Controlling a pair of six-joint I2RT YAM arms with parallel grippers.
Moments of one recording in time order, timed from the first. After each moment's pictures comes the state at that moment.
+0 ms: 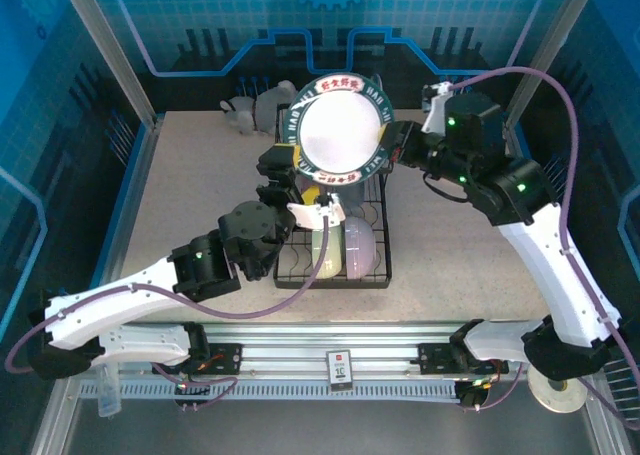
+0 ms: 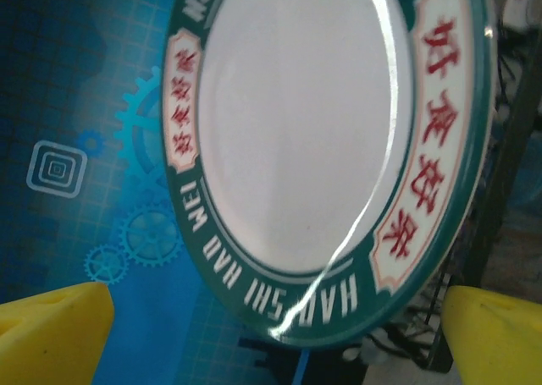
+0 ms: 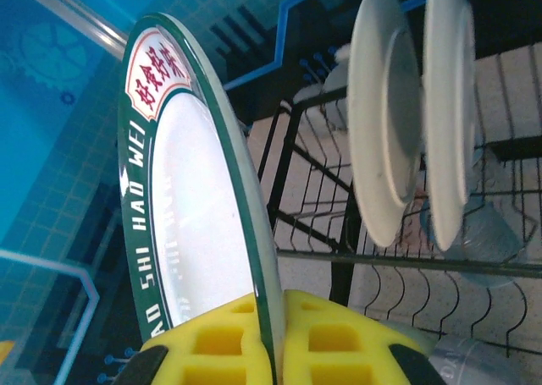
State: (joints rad) left arm -1.14 1.08 1.19 -0.15 -0.82 1.14; right arm 0.54 1.26 1.76 -0.87 -0.08 0.74
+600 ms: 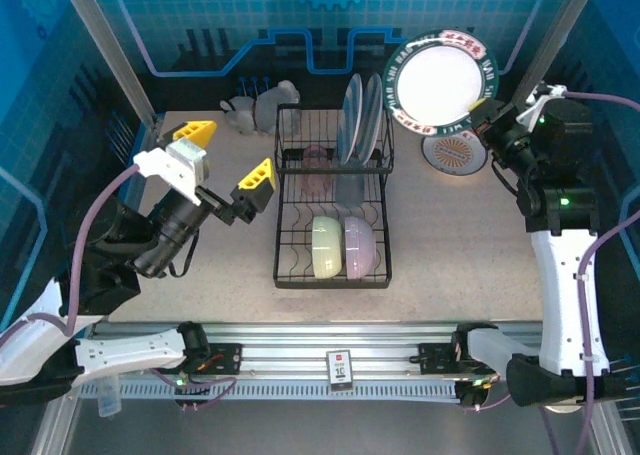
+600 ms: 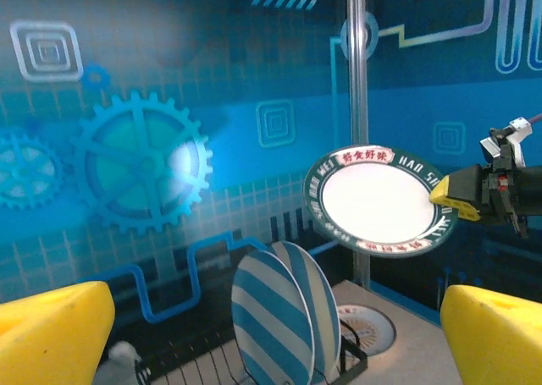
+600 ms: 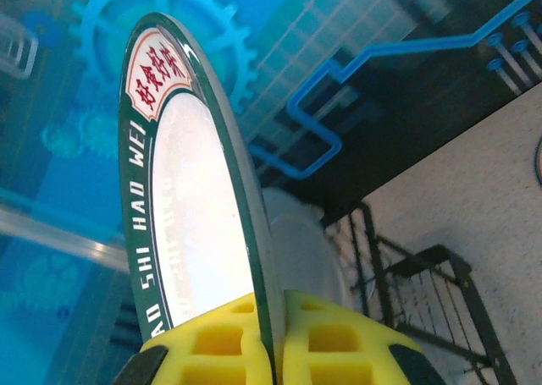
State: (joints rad) left arm -1.03 0.87 1.44 -0.37 -0.46 0.12; right arm -0.04 1.11 1.53 -0.62 -0.26 0.92
